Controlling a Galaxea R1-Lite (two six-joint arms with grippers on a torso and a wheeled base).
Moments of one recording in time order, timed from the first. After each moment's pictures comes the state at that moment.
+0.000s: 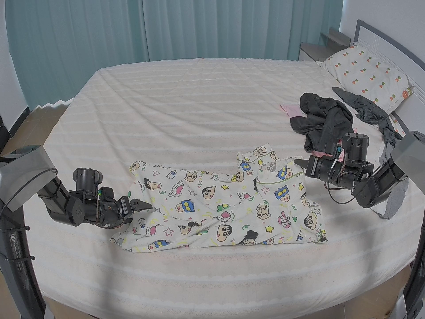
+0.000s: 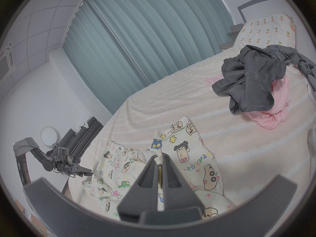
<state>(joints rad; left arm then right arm) 0.00 2.24 -0.89 -0.56 -0.56 -0.49 0.15 2.17 -1.00 -0.89 0.38 0.34</state>
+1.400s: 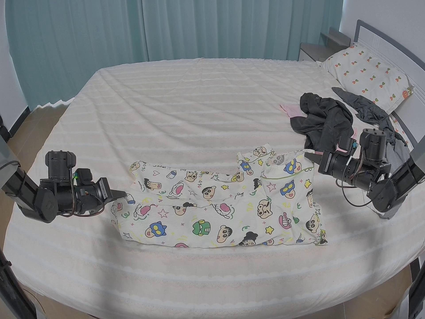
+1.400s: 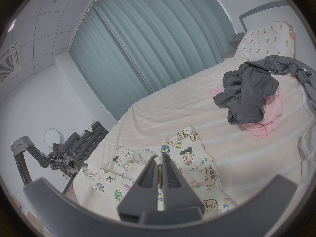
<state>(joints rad) 0.04 1.94 -0.74 -0.59 -0.56 -0.51 0.14 2.01 -0.84 -0.97 0.39 0.35</state>
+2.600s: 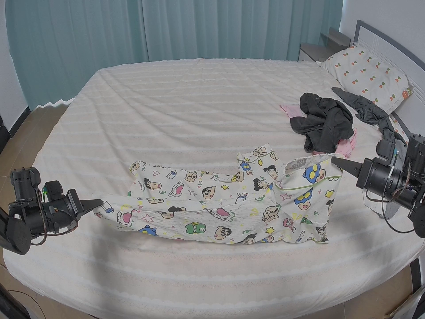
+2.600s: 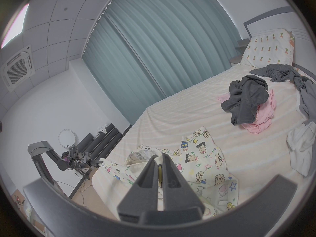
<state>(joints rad) 0.16 1.69 -0.39 -0.82 -0.65 -0.59 0.13 1.59 -0.49 -0.97 0.50 0.39</state>
